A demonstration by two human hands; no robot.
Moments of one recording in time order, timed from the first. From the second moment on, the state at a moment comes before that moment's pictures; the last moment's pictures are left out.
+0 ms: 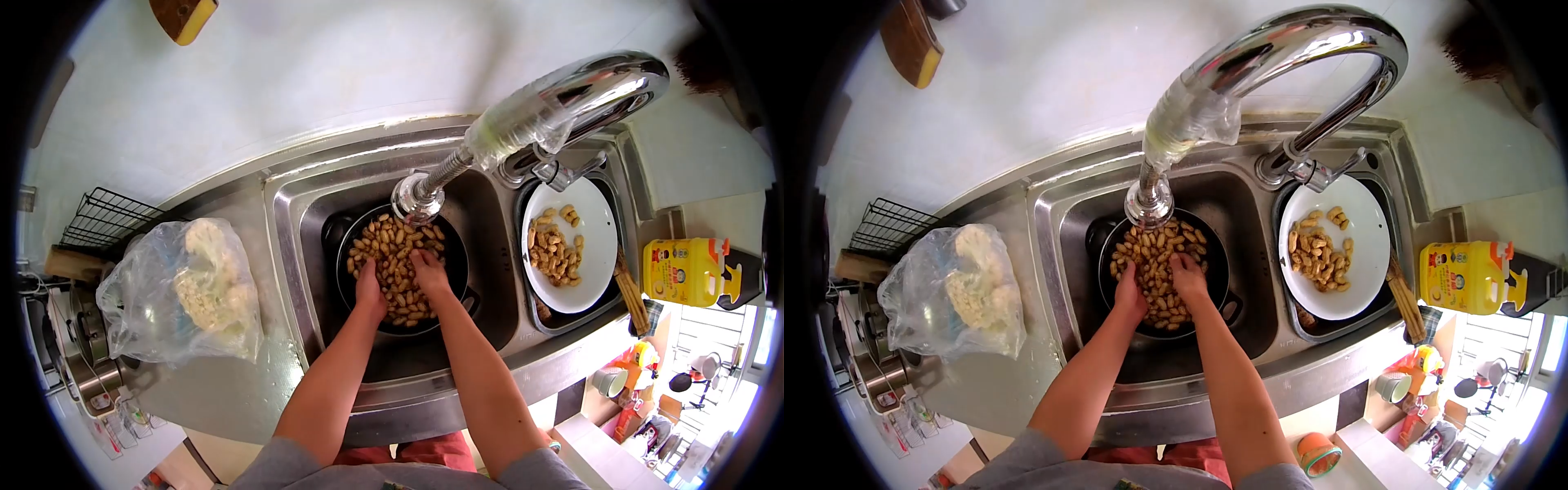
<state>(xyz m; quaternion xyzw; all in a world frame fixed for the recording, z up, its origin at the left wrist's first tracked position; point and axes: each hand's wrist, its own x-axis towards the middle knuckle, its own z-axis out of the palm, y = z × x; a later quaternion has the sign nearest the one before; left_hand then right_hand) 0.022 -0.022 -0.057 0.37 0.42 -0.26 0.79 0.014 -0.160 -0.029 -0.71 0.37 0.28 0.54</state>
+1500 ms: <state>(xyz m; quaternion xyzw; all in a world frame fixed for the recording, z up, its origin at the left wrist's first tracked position) -0.020 -0.138 0.116 0.39 0.13 -0.21 0.89 -0.048 -0.186 0.111 -0.28 0.32 -0.26 0.87</state>
